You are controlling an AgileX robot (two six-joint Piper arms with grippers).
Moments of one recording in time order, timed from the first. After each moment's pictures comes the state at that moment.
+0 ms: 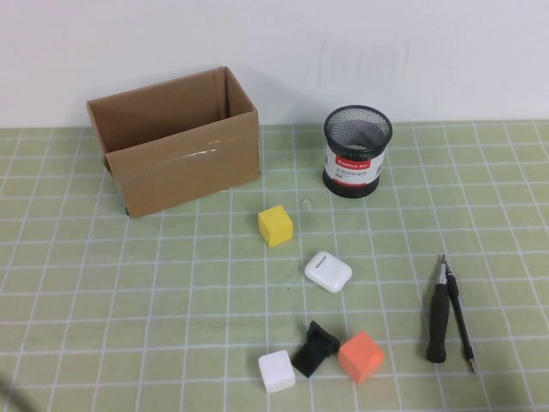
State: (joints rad) right arm -0.02 -0.01 0.03 0.13 0.40 -0.06; left arm -0.34 0.46 -0.60 -0.11 0.43 0.17
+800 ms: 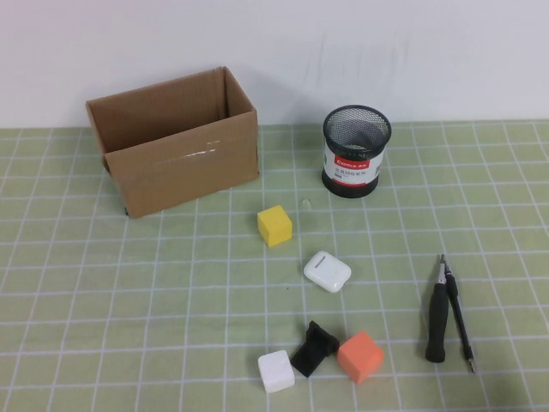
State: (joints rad) right arm -0.02 -0.01 0.03 0.13 0.40 -0.06; left arm -0.34 0.19 -0.55 -0.19 0.94 0.17
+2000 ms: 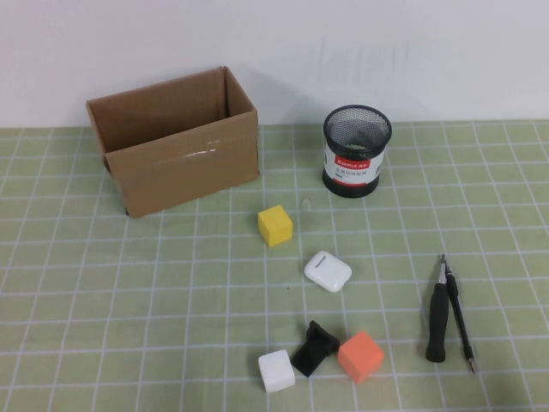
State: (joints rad) right arm -0.02 -0.01 0.03 0.12 0.40 -0.06; left arm -0.12 -0.01 0.03 -0.02 0.35 -0.12
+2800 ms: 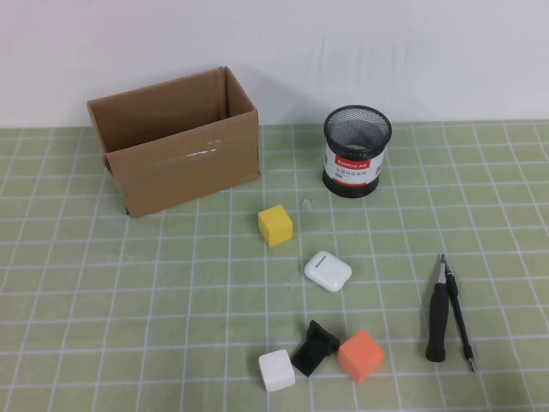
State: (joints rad) right arm -0.02 -0.01 0.03 0.05 0.39 -0.06; left arm -0.12 -0.01 0.03 -0.02 0.35 -0.12
